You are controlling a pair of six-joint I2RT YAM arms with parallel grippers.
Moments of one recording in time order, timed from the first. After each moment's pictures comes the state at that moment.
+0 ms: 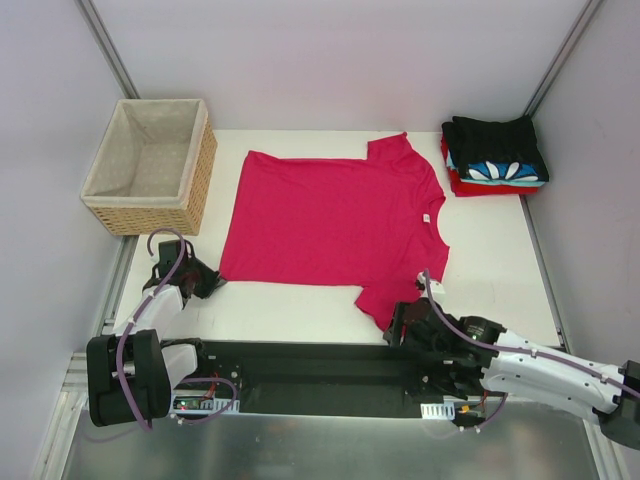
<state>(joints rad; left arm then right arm) 0.17 1.08 0.35 -0.24 0.23 -0.85 1.11 0.60 0.30 -0.72 0.29 1.07</state>
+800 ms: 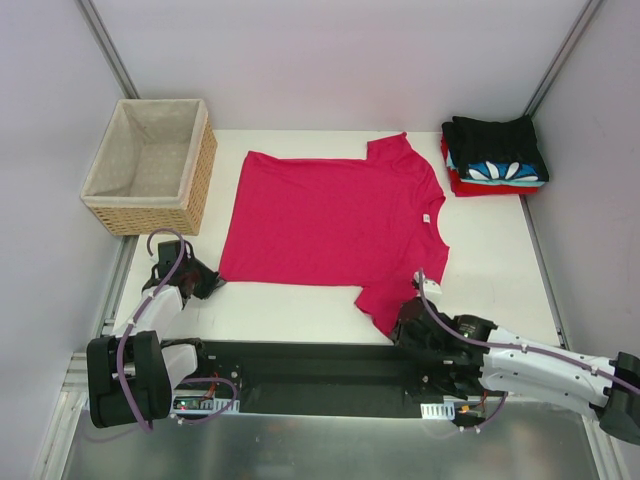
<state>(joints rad) 0.17 1.08 0.35 -0.25 0.23 -0.83 1.11 0.68 0.29 -0.63 0.30 1.09</state>
